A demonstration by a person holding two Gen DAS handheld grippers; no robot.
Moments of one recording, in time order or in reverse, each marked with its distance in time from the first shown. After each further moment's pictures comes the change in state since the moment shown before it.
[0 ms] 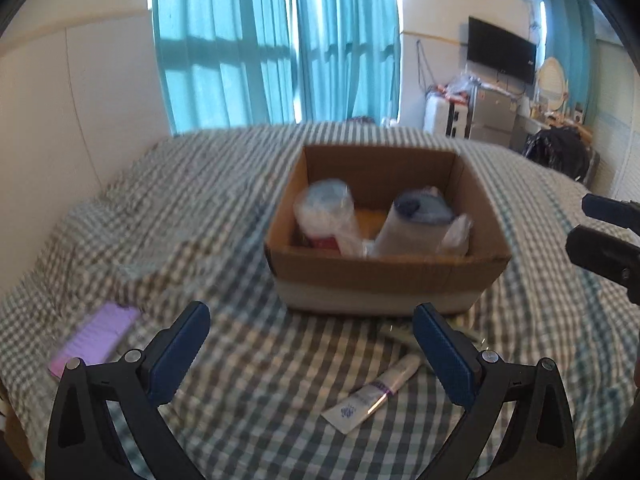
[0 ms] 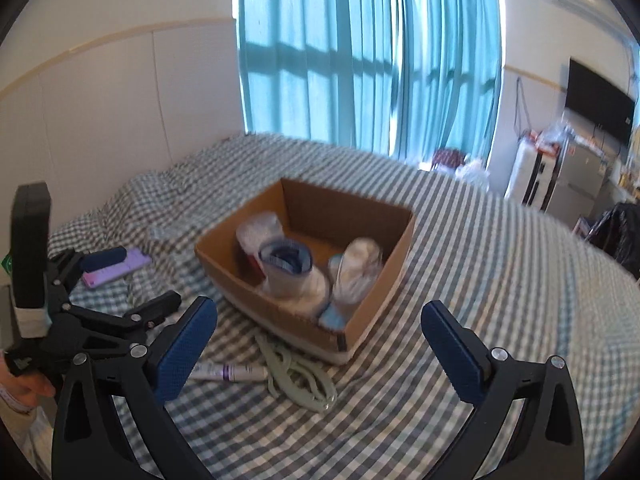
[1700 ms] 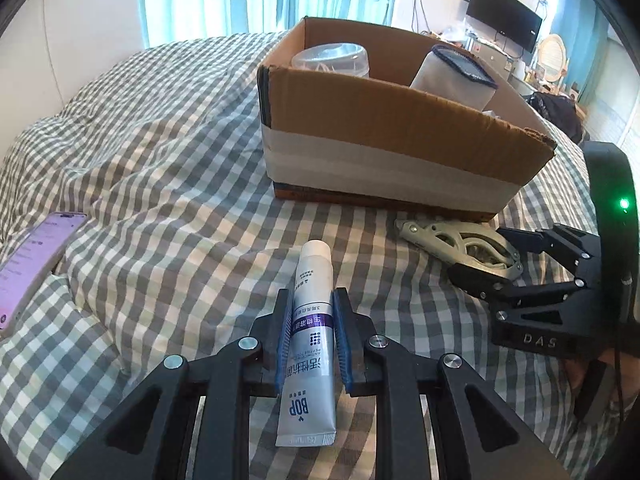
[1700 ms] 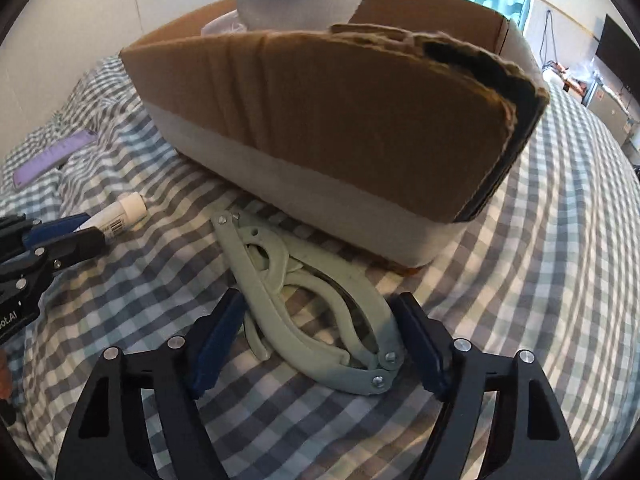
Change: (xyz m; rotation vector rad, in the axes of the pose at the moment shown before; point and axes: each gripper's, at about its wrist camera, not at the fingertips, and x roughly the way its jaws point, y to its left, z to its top) left arm 0.050 0.028 -0.063 -0.022 0.228 -0.124; right arm 0.141 0.036 -0.079 -0.030 0.348 -0.051
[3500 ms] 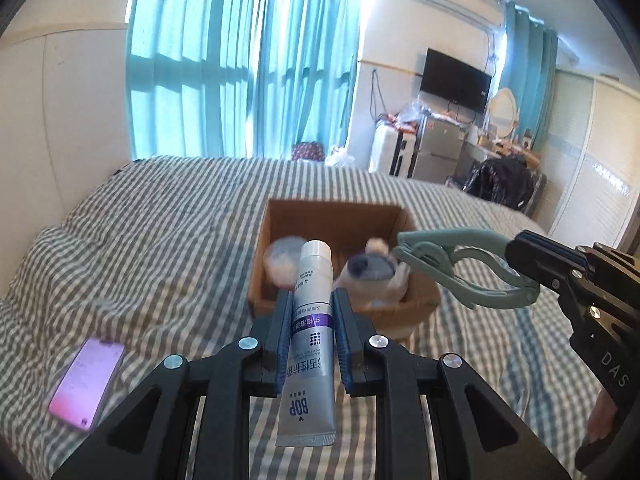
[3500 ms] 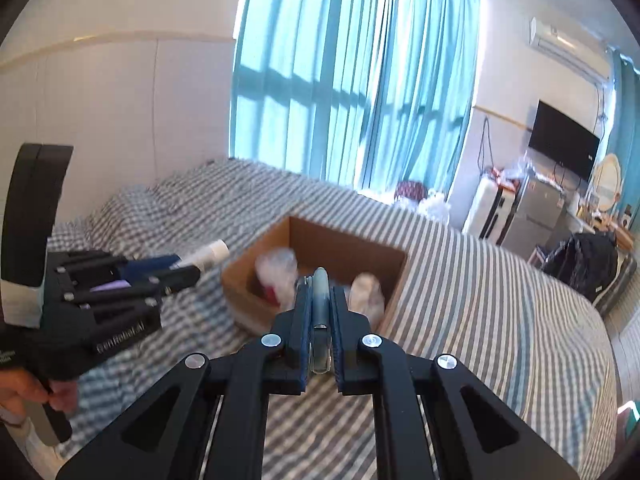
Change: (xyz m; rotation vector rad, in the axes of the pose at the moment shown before) left arm -0.134 -0.013 0.085 0.059 -0.323 -0.110; right arm -0.229 0.052 0.059 0.011 -0.474 -0.174
